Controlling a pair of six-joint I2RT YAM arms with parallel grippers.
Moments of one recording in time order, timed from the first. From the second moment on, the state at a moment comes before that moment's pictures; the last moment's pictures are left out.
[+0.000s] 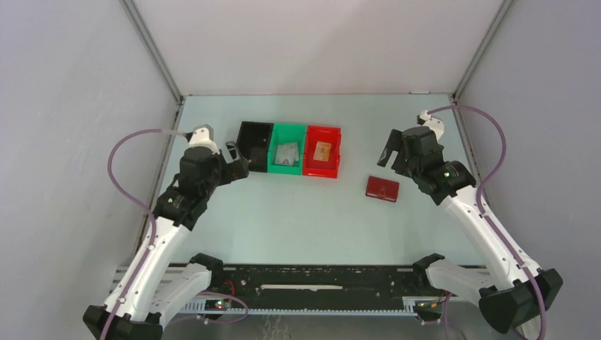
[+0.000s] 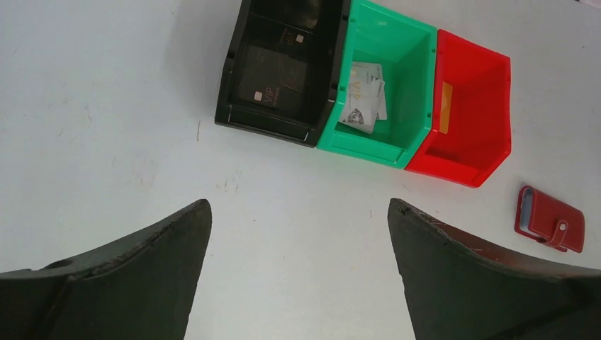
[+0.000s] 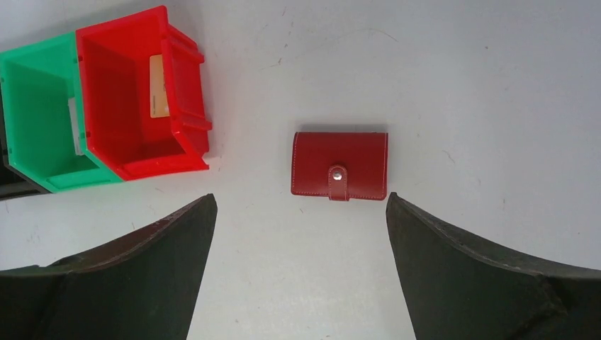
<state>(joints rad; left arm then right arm) -0.31 0.82 0.88 -0.55 -0.21 -0.42 0.40 1.06 1.10 -0.75 0.36 0.59</state>
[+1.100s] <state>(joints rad) -0.73 1.56 0.96 -0.27 -0.03 -0.55 0.19 0.99 0.94 -0.76 0.25 0.63</state>
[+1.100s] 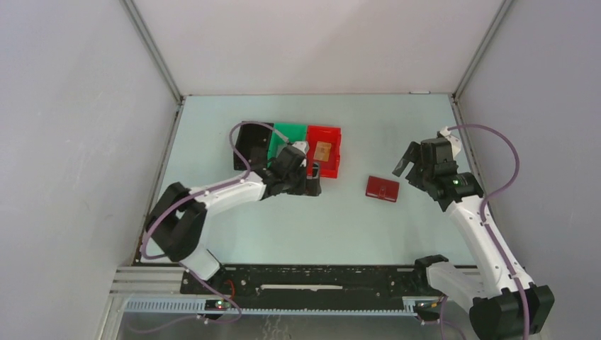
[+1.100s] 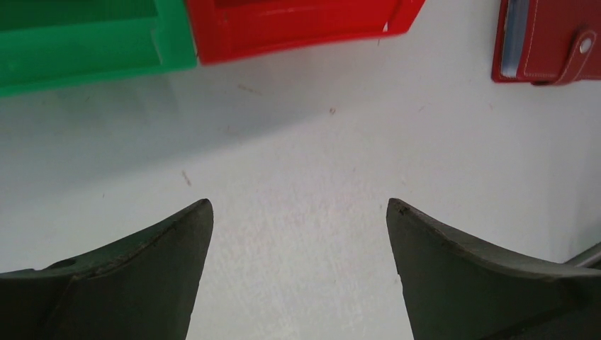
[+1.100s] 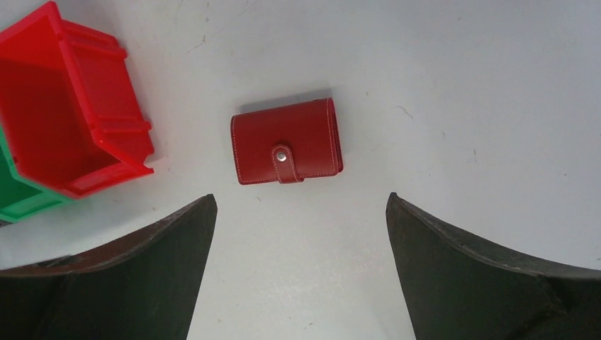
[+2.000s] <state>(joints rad) -0.59 1.94 1.40 -0.26 -0.01 -0.48 0.04 1.39 0.94 -0.57 0.06 0.59</state>
